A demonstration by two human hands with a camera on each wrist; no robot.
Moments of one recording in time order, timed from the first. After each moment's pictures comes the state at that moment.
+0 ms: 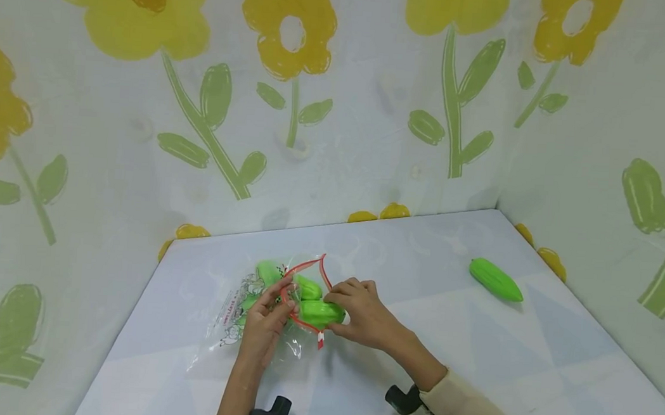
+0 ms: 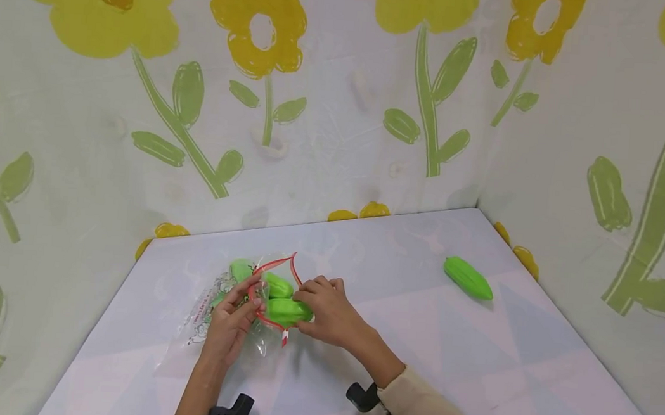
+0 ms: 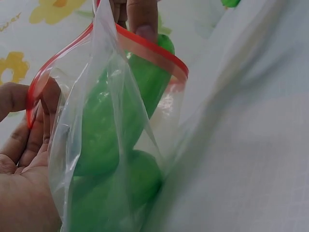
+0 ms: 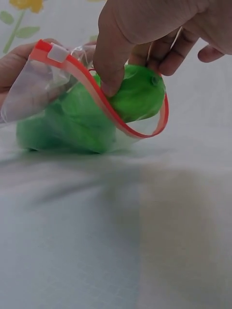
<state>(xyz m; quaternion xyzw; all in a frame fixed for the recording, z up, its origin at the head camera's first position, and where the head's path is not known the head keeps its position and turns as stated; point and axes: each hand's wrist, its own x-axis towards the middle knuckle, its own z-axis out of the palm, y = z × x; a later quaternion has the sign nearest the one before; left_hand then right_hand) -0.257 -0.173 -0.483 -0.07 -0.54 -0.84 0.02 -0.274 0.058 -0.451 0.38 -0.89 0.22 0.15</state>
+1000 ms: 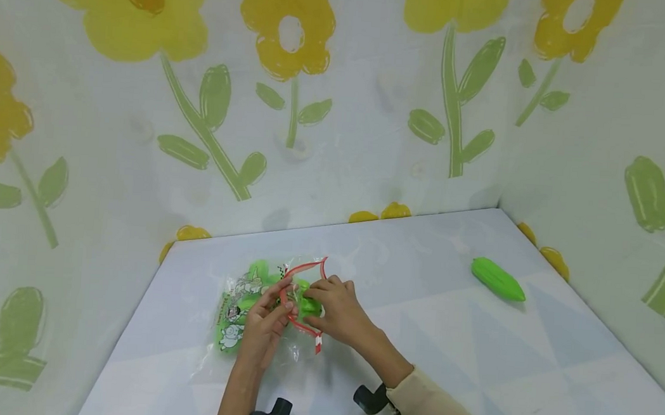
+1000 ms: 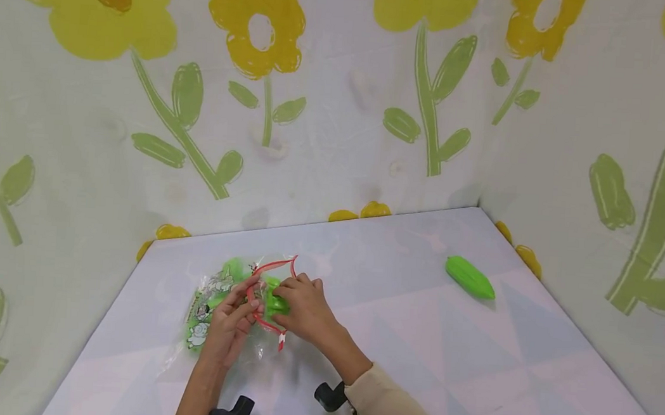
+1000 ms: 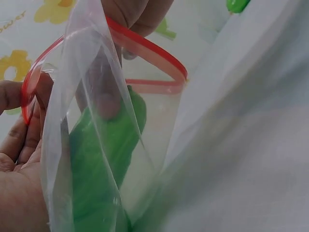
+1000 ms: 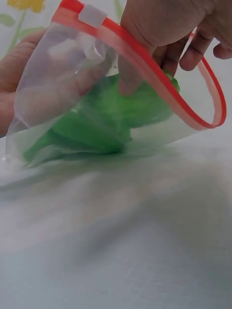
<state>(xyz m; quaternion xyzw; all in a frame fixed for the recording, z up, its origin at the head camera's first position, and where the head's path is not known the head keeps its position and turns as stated) -0.256 -0.174 -0.482 -0.11 -0.51 -0.85 0.02 -0.281 0.007 -0.452 0.30 -0.92 0.23 0.12</state>
